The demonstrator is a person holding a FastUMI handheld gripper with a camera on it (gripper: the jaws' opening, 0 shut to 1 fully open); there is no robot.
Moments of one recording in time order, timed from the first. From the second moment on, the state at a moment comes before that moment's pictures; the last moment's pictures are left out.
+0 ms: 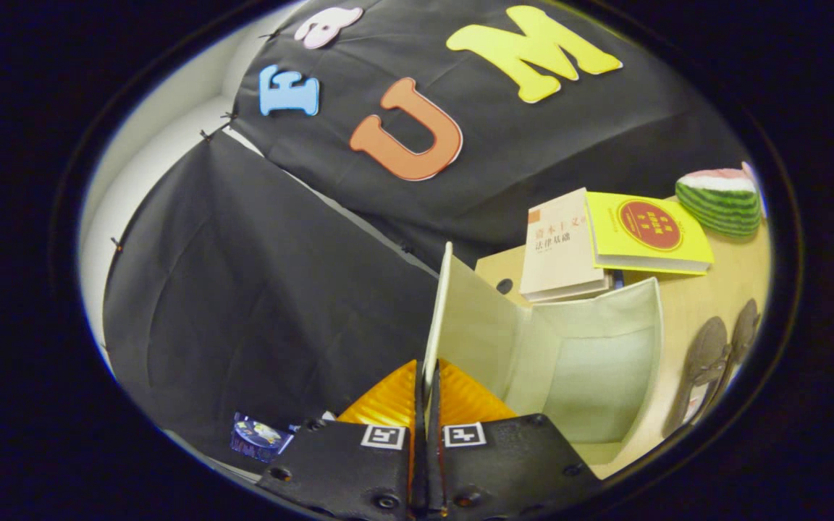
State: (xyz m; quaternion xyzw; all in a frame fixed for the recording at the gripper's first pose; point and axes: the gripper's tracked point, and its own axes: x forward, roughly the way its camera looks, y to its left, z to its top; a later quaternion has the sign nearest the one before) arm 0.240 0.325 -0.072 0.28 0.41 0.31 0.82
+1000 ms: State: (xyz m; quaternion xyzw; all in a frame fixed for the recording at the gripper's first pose) arm 0.240 0.217 -0.128 0.02 0.40 0.12 0.91
